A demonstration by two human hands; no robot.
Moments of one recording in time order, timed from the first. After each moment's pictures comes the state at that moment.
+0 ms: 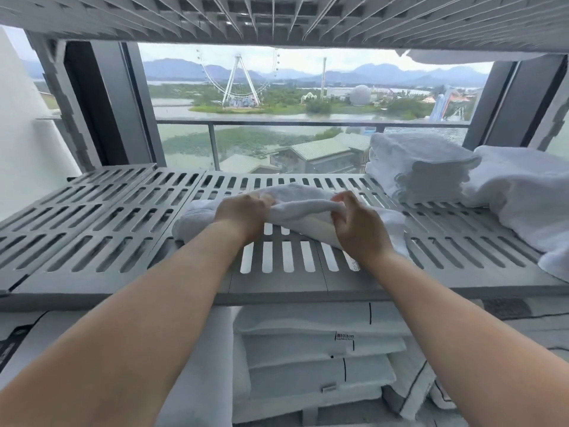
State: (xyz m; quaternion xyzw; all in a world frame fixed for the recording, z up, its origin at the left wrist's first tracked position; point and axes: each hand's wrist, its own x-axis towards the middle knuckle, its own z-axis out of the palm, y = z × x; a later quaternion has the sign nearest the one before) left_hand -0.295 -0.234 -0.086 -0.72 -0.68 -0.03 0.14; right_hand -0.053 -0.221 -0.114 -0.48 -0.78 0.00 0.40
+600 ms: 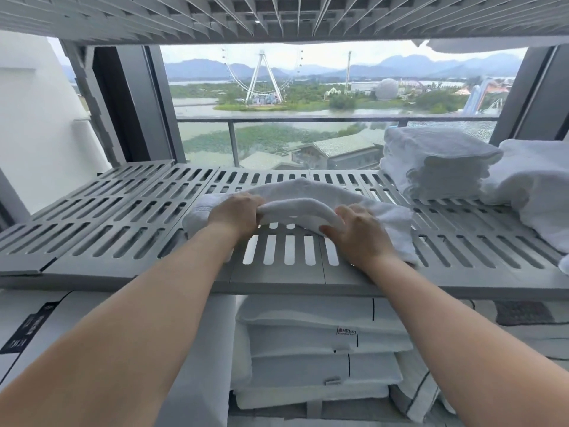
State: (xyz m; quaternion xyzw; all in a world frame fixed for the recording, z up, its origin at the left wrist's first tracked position) left_hand -0.298 -0.265 -0.085 -0.67 -0.73 -0.12 0.06; right_hand -0.044 -0.221 -0.132 -0.52 -0.80 0.04 0.29
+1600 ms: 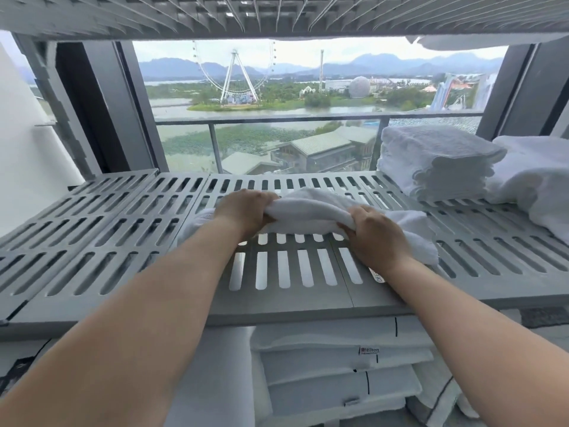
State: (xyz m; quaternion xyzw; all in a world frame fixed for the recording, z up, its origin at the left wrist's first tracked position) left_hand -0.322 -0.220 -0.068 -0.75 -0.65 -0.08 0.07; right_hand -0.058 -0.194 -0.134 -0.53 -0.79 -0.07 0.31
